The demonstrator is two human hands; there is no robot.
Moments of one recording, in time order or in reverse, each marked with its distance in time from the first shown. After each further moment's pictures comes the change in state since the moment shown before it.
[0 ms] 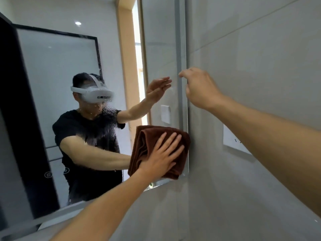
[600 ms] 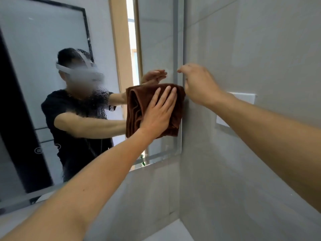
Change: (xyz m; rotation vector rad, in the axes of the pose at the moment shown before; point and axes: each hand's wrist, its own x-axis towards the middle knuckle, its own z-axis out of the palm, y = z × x) left_hand 0.051 -0.023 -0.029 0.032 0.170 -0.230; right_hand -0.038 0.007 0.020 -0.037 -0.096 0.009
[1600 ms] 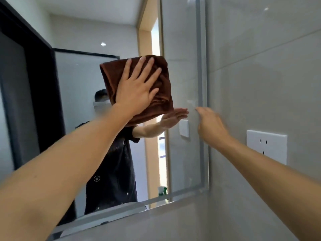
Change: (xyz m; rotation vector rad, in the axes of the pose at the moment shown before) left_hand 0.050 -0.199 -0.122 0.315 0.005 -0.184; right_hand -0.002 -0.042 0.014 0.184 -0.008 0.163
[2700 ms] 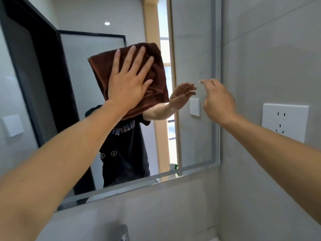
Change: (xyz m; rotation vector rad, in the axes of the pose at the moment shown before) left_hand -0.064 -0.024 -0.003 0.004 -0.050 -0.049; right_hand -0.002 -0.013 0.017 0.001 0.165 -0.068
